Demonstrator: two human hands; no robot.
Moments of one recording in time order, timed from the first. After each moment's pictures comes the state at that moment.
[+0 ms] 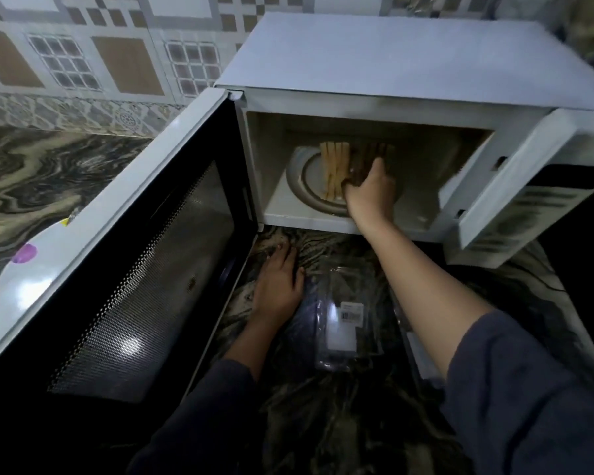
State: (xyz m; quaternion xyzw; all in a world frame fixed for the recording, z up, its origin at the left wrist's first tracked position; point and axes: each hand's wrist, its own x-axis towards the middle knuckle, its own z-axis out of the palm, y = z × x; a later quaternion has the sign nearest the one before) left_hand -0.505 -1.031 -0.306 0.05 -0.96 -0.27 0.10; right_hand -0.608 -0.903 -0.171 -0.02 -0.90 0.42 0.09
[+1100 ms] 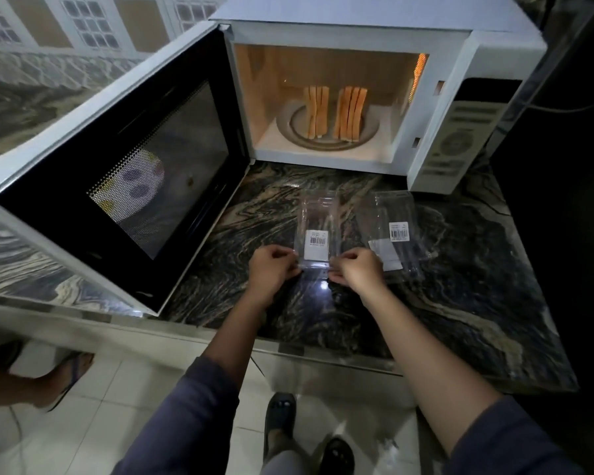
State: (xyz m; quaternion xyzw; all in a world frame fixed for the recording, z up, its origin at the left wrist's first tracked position) left_hand -0.363 -0.950 -0.273 0.29 -0.65 -0.70 0.03; right_hand -0.403 -0.814 -0.266 -0.18 -0.76 0.60 -0.19
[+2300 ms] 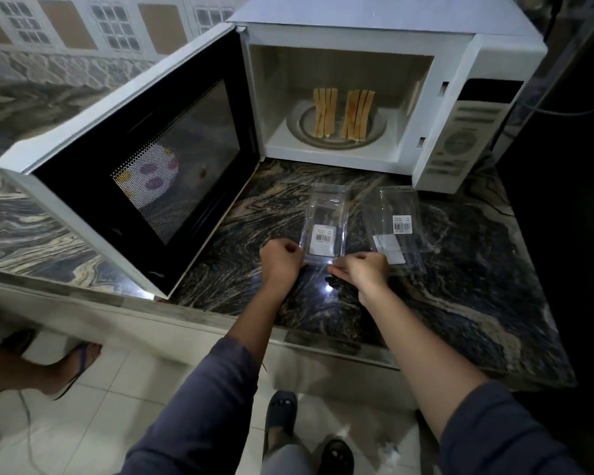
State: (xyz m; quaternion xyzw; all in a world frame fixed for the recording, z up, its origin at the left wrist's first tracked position) left_hand -0.353 -0.933 -0.259 0.30 -0.83 -0.46 0.08; right_hand -0.382 -0.808 -0.255 -0.22 -0.65 0.71 -0.18
